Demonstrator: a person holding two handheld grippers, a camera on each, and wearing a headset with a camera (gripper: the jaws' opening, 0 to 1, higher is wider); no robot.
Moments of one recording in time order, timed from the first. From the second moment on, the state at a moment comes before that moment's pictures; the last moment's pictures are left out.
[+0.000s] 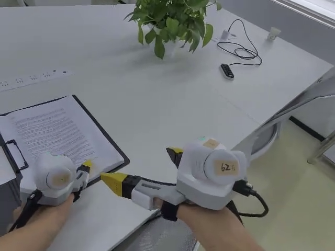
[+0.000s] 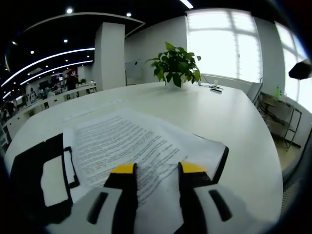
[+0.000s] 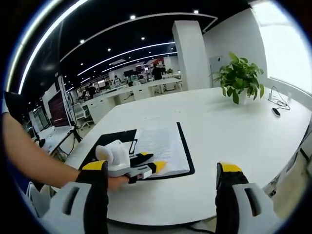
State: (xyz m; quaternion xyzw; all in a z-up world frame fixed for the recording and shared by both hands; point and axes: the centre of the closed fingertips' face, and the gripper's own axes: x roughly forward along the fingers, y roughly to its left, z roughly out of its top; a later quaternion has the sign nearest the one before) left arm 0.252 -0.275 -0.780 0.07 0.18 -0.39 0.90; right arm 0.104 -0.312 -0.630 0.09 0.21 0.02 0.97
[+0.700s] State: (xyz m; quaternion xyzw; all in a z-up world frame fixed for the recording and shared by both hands) left arm 0.258 -0.271 -0.782 0.01 0.21 -0.39 0.90; right arm 0.157 -0.306 -0.682 0.11 0.25 0.03 0.96
